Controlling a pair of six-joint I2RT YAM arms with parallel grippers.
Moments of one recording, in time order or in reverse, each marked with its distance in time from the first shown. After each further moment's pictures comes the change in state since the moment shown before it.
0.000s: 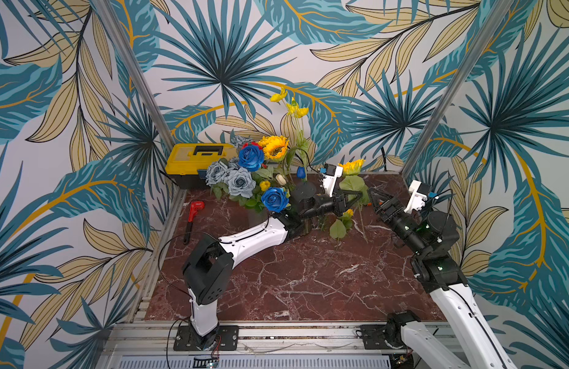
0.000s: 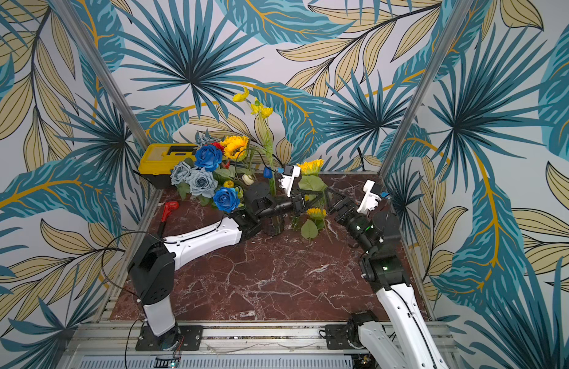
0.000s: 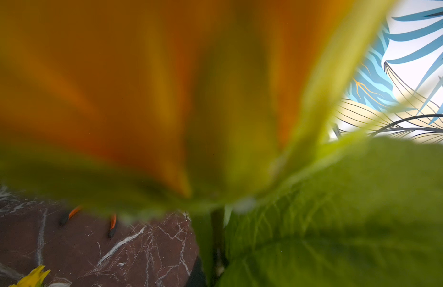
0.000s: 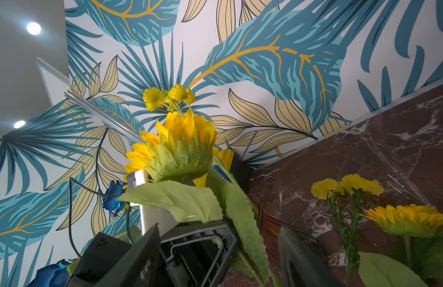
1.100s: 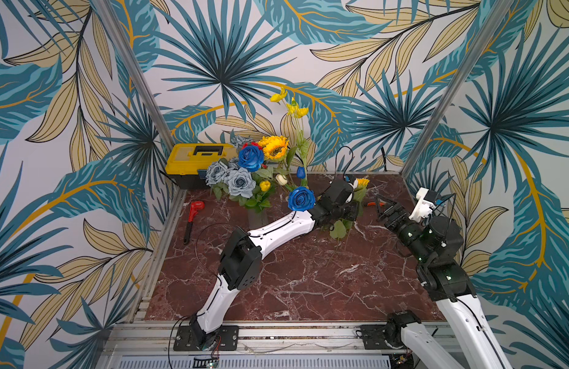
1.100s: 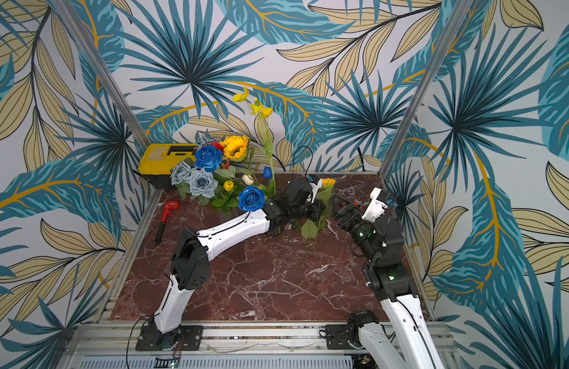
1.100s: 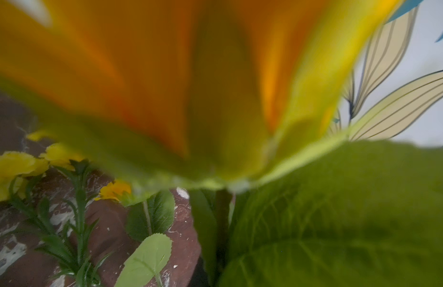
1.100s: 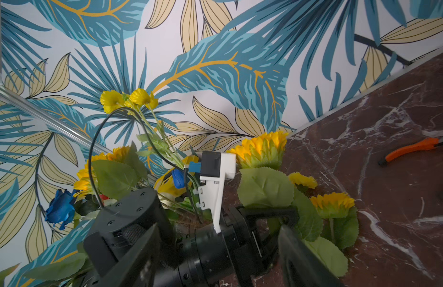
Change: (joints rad) left arm -0.070 0.351 0.572 -0.908 -0.401 0.179; right arm 0.000 -0.084 0.023 -0.220 0.183 -0.116
